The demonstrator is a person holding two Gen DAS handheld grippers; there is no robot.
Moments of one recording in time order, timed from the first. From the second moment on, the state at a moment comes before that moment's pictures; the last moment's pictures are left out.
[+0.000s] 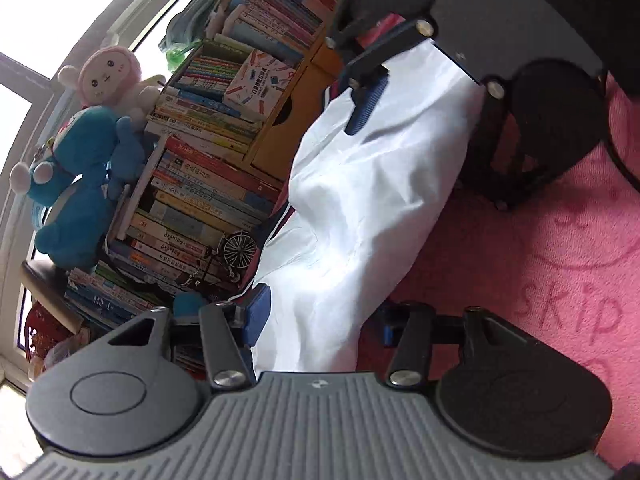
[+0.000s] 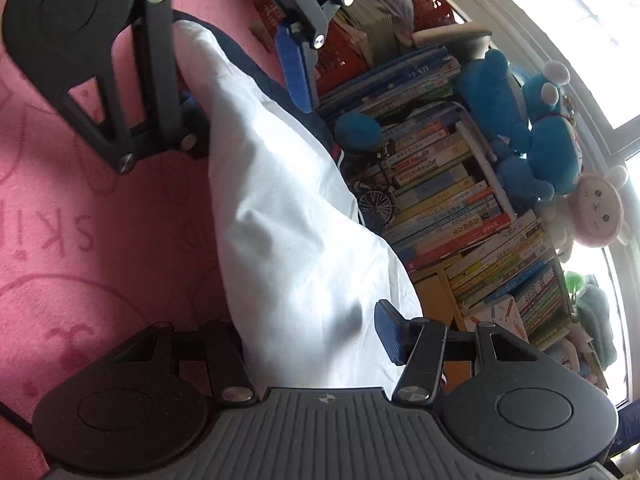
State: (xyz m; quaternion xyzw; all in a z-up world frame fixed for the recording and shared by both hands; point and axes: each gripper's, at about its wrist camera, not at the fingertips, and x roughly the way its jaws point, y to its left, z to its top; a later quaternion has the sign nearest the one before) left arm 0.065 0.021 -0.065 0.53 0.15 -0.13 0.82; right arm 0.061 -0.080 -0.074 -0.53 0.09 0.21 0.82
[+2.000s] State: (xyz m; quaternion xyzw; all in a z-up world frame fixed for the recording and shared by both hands) left arm 0.184 0.174 -0.022 -0.07 0.33 -0.05 0.94; right arm 0.207 -0.232 -0.019 -0.02 0.35 0.12 0.93
